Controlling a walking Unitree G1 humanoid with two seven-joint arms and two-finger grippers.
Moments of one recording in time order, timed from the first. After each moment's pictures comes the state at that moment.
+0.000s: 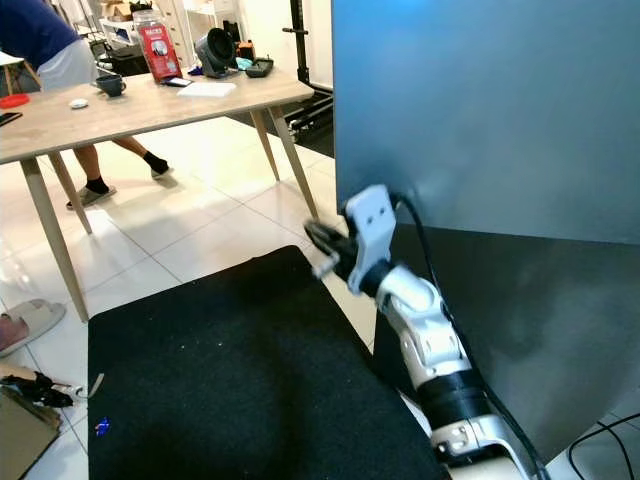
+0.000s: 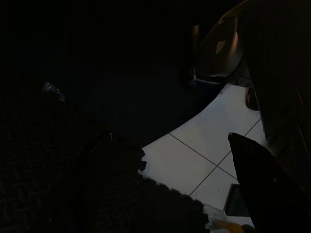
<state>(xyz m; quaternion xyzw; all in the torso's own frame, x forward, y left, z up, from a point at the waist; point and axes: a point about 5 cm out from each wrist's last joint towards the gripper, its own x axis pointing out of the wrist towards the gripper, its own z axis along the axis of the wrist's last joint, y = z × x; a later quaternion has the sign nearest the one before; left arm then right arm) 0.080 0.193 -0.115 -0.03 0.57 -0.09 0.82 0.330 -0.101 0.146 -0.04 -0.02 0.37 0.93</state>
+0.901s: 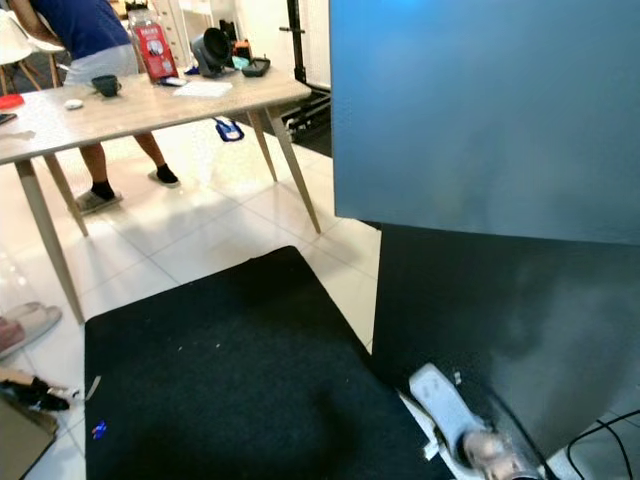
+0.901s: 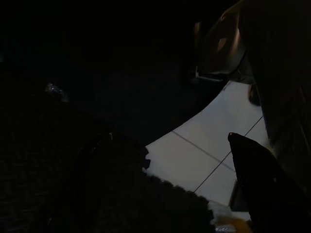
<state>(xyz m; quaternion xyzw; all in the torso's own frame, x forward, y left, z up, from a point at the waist) 0.076 0.193 -0.115 -0.03 0.58 -0.09 0.81 0.211 -0.244 -0.052 -0.25 0.45 0.18 0.84</state>
